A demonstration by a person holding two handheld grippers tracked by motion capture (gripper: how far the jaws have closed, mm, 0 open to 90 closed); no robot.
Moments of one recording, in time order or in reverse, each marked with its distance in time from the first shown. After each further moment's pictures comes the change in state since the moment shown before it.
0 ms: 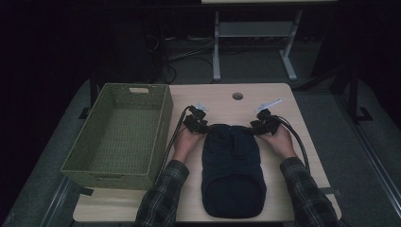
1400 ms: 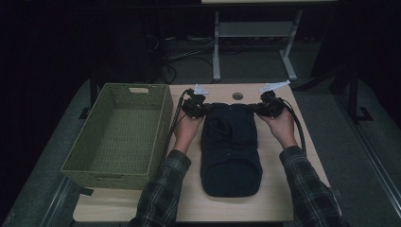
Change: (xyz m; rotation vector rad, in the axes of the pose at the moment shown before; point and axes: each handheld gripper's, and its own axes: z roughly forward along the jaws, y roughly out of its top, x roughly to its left) left arm -0.009 0.054 -0.052 -0.160 0.117 0.068; right arm 0.007 0.055 -0.053 -0.164 -0.045 -0.023
